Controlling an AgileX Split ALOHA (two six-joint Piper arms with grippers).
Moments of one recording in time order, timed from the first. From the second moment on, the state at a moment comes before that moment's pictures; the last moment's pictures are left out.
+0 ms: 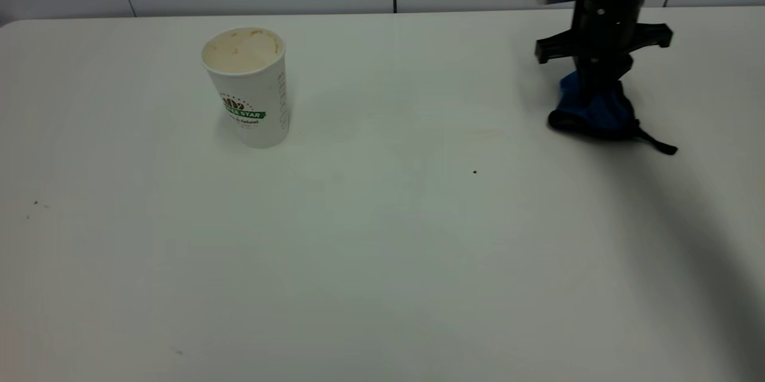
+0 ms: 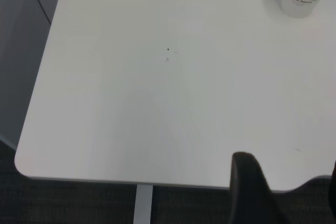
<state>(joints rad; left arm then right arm) 0.00 -0.02 -0.49 0.06 1.12 -0.05 0.07 2.93 -2.60 -0.06 1.20 0.07</state>
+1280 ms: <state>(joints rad) 0.00 -0.02 -0.49 0.06 1.12 -0.05 0.10 2.29 -2.28 0.12 1.23 -0.09</state>
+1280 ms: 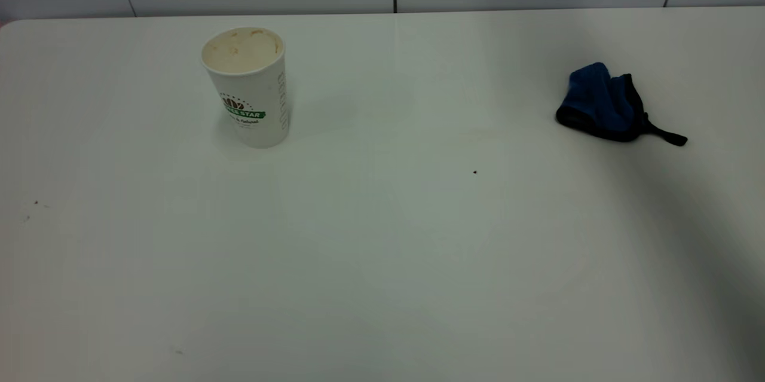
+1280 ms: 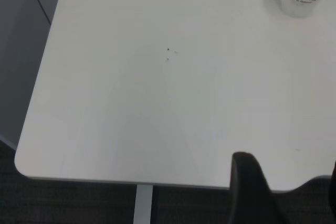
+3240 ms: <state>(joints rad) 0.00 -0.02 -0.49 0.06 1.12 -0.05 0.01 0.18 -0.50 0.07 1.17 -0.09</state>
